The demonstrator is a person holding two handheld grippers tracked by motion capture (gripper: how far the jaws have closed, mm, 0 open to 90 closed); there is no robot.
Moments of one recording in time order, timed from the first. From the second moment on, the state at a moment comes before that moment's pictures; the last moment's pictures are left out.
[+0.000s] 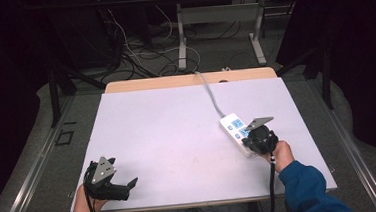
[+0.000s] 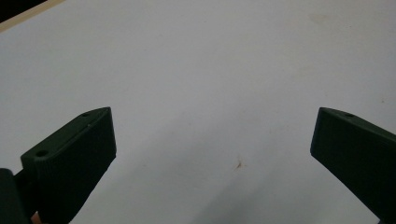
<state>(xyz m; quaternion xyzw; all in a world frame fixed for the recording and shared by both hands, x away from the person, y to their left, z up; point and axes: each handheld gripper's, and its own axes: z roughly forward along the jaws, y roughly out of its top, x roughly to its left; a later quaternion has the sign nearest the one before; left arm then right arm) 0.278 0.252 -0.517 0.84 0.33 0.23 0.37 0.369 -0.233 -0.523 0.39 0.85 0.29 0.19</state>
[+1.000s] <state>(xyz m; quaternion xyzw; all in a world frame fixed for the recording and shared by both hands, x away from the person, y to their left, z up) 0.279 0.252 -0.518 0.84 0.33 0.23 0.37 0.368 -0.232 -0.524 0.39 0.85 0.29 0.20</state>
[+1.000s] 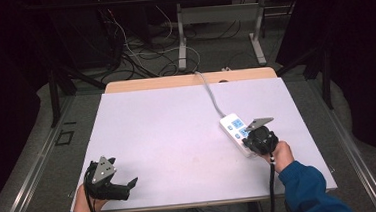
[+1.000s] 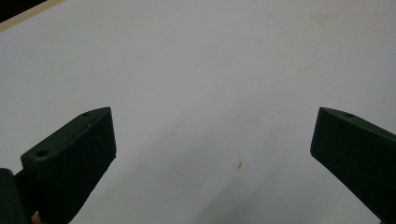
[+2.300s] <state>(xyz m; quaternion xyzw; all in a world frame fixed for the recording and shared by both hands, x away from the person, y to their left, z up) 0.279 0.252 -0.517 0.84 0.33 0.22 0.37 0.365 -0.231 -0.525 0.39 0.85 0.29 0.20</state>
